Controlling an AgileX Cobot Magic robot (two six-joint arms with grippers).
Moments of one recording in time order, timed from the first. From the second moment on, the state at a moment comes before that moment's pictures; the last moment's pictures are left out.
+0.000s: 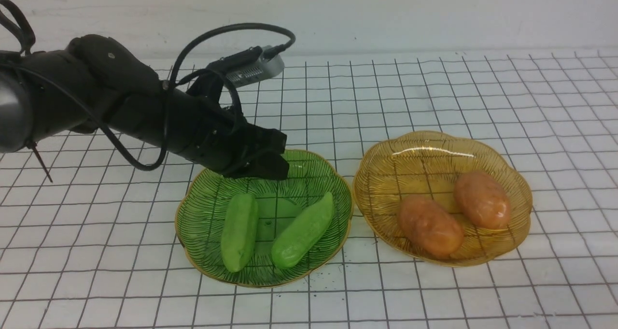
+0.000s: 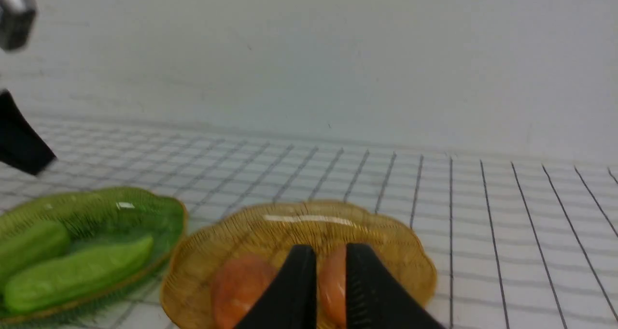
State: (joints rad) right arm 0.19 0.03 -0.07 0.10 0.25 -0.10; left arm -0.23 1.71 -1.24 -0.83 0.84 0.56
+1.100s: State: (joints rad) right arm 0.02 -0.01 0.03 0.10 0.36 -0.10; left arm -0.19 0.64 -0.82 -0.25 0.93 0.20
